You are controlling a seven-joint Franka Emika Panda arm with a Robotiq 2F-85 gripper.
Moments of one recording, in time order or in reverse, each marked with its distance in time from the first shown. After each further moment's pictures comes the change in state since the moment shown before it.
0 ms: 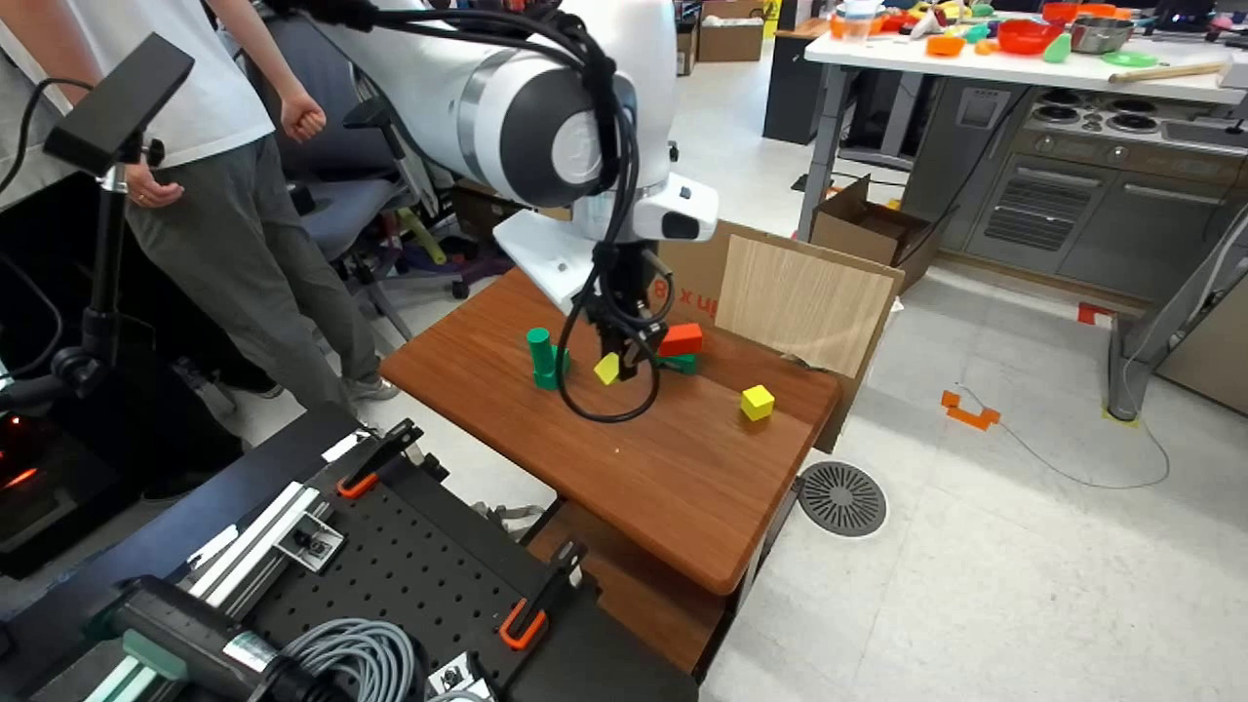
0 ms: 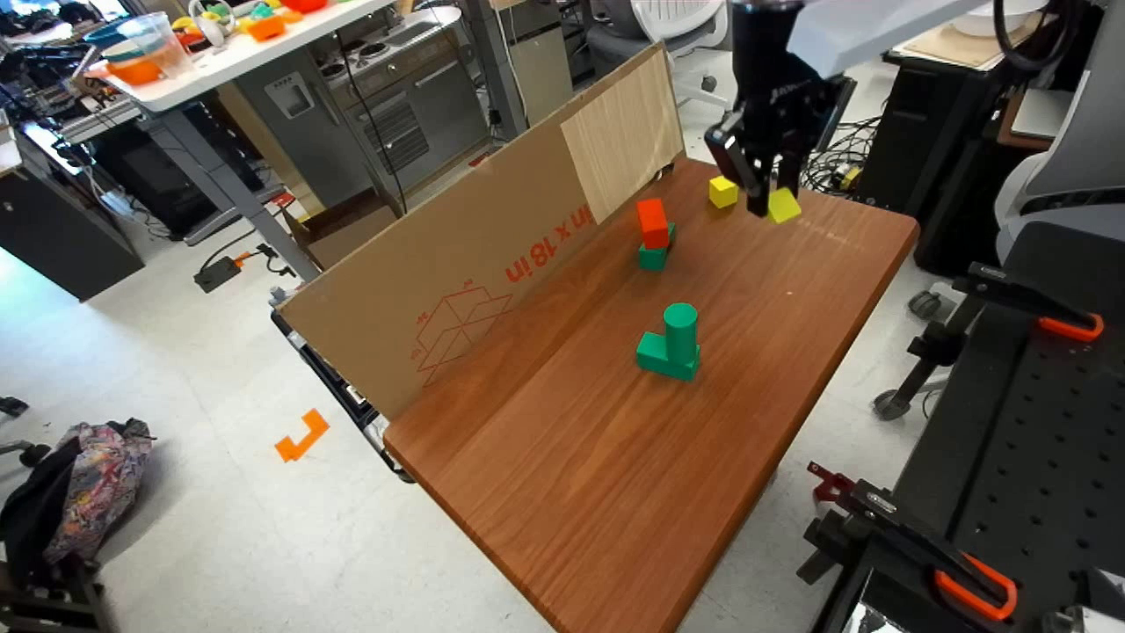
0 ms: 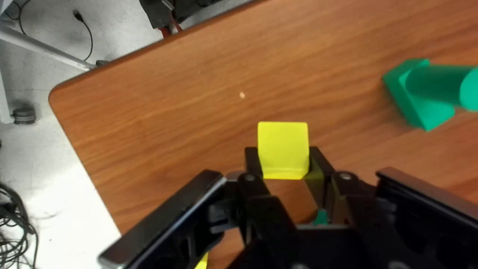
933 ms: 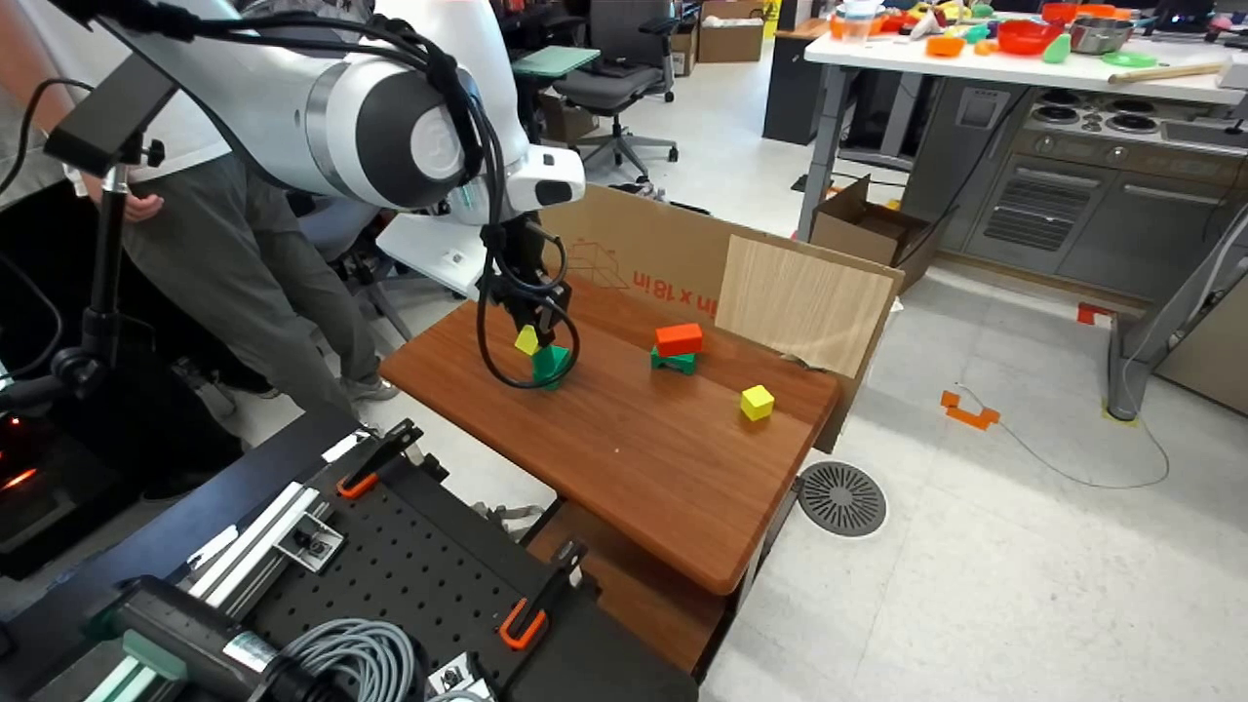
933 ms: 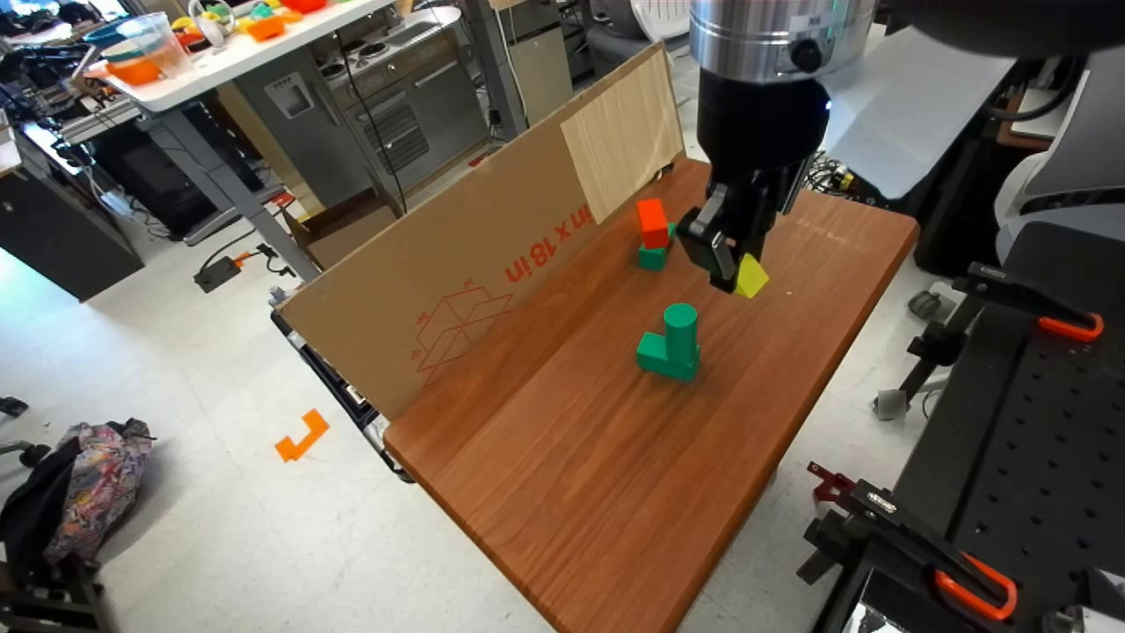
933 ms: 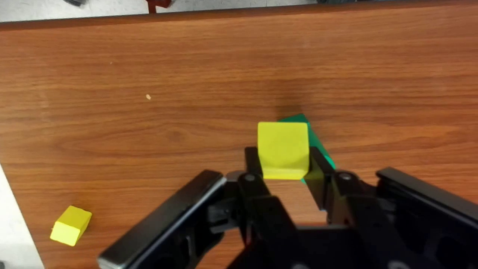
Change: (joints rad) arm 0.116 -0.129 0.091 -0.207 -0.114 0.217 -0.018
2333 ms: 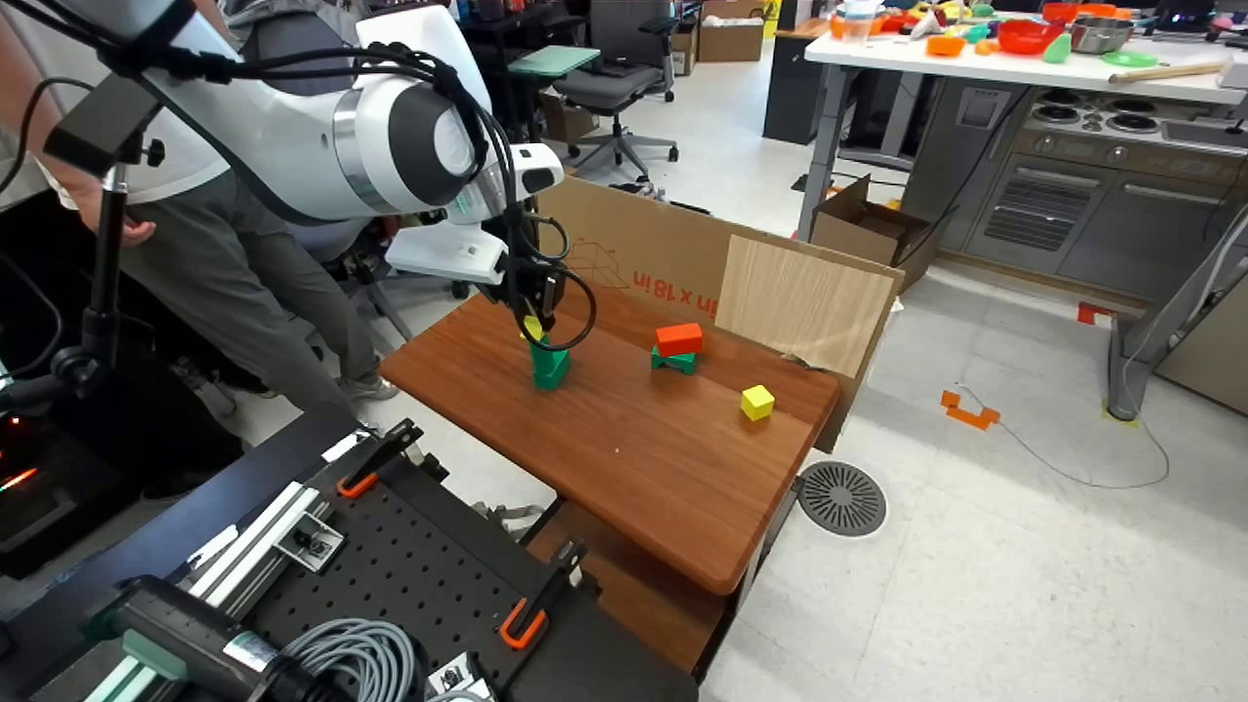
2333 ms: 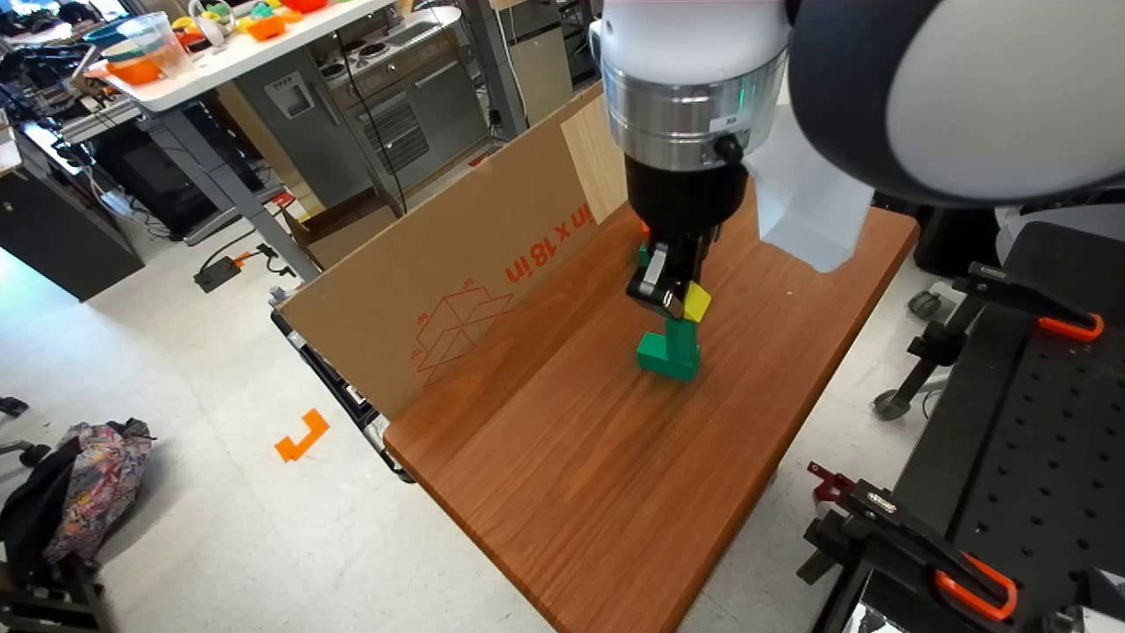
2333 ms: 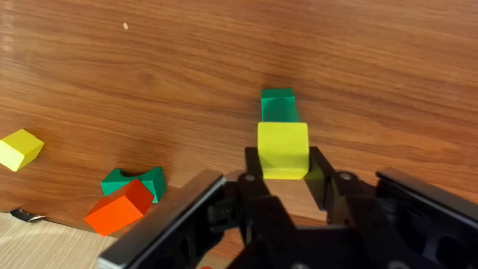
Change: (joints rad) arm 0.073 0.119 -0.009 0.098 -0.235 0.052 0.047
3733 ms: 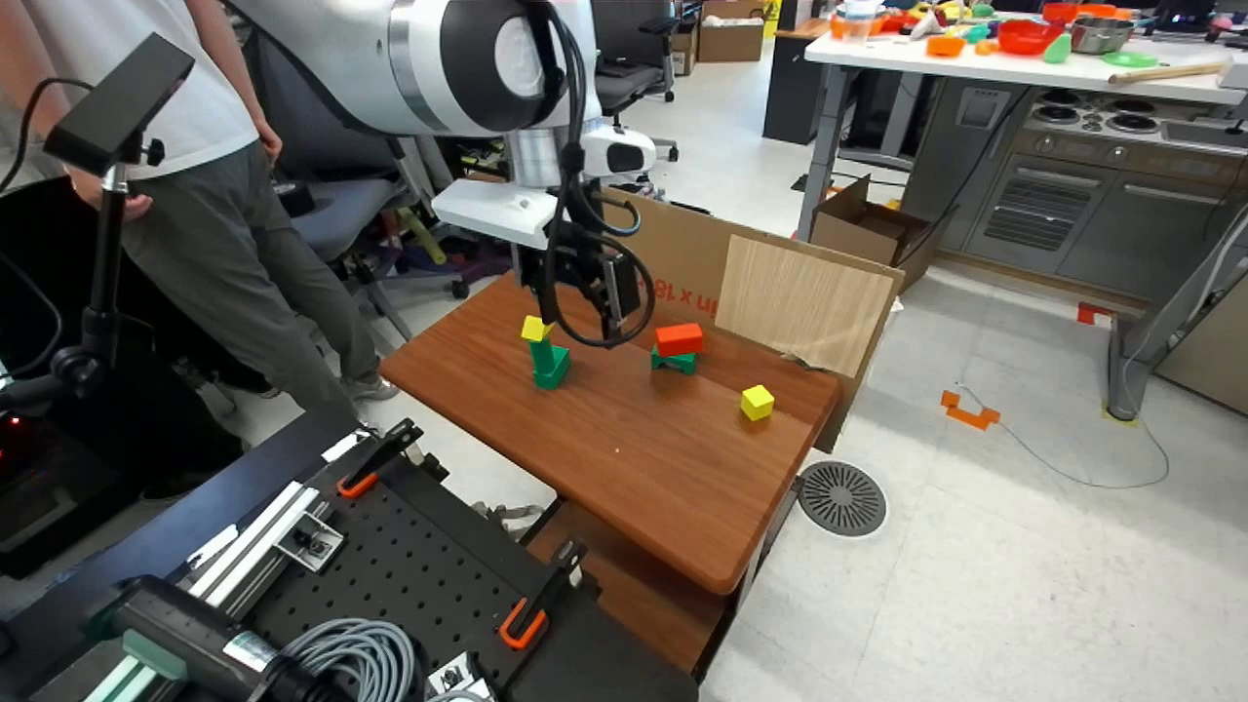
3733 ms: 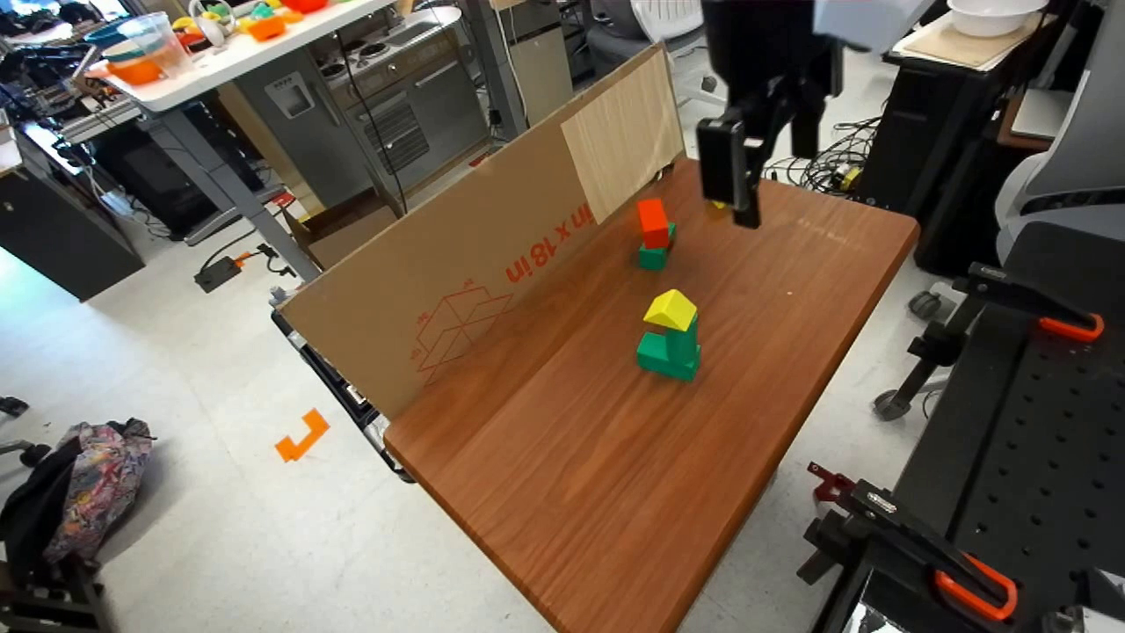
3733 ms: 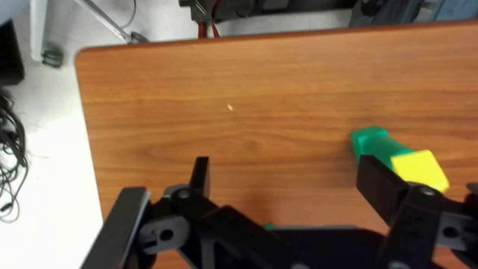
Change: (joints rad) arm -0.105 -0.083 -0.061 0.098 0.155 -0.416 -0.086
